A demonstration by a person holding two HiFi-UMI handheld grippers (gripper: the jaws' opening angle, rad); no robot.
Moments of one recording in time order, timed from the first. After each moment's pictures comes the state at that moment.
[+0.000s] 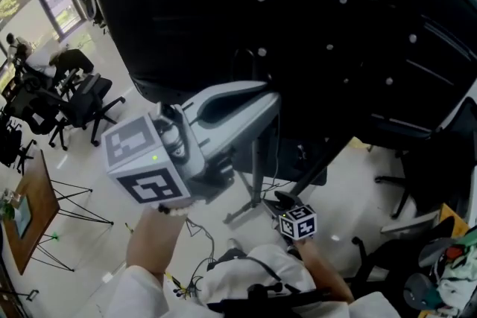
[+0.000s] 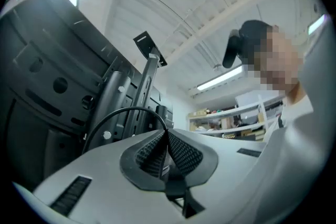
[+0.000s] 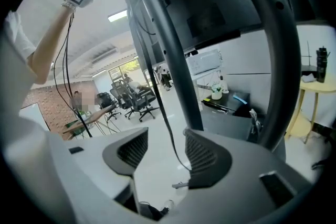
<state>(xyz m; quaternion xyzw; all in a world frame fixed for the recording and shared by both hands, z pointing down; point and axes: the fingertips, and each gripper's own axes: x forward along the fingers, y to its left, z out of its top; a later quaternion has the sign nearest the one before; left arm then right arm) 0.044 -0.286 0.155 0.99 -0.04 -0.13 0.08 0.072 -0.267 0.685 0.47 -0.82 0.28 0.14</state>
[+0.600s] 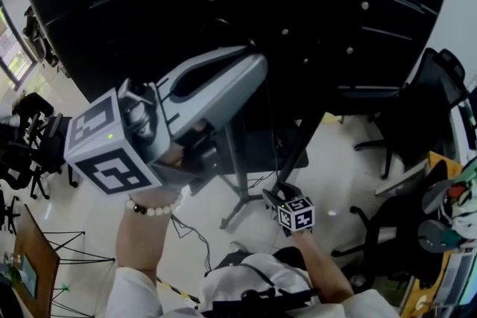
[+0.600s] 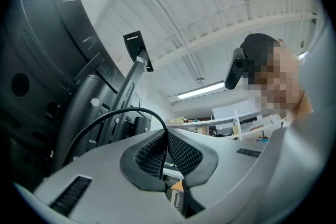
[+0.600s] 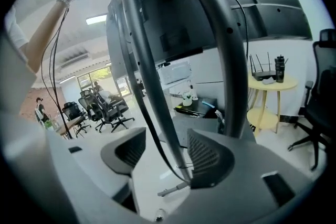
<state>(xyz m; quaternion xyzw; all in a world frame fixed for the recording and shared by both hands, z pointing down) 0.050 -0.275 0.104 0.98 0.09 -0.16 0.10 0.116 -0.260 0.686 0.62 -0.73 0.27 0.10</state>
